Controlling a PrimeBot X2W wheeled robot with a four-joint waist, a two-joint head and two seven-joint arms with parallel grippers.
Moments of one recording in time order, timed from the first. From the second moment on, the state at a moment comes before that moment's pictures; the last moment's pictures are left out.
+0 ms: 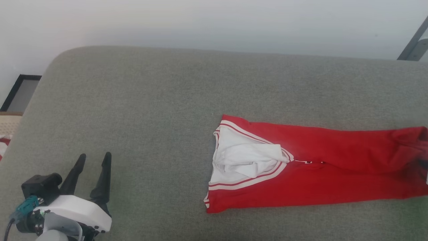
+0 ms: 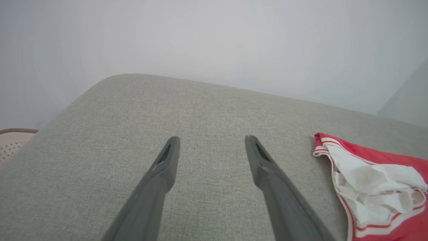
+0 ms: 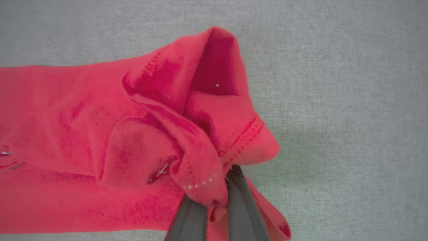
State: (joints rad) left arm -0.11 0.57 -0.37 0.12 -0.84 0.16 -0.26; right arm -0.45 -0.62 0.09 0.65 0.67 0.13 0.65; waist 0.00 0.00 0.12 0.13
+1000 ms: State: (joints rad) left arm -0.19 0.54 -0.45 0.15 -0.82 0.12 -0.19; right arm -0.48 -0.31 0.44 0.36 0.69 0.13 0.65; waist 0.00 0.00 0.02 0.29
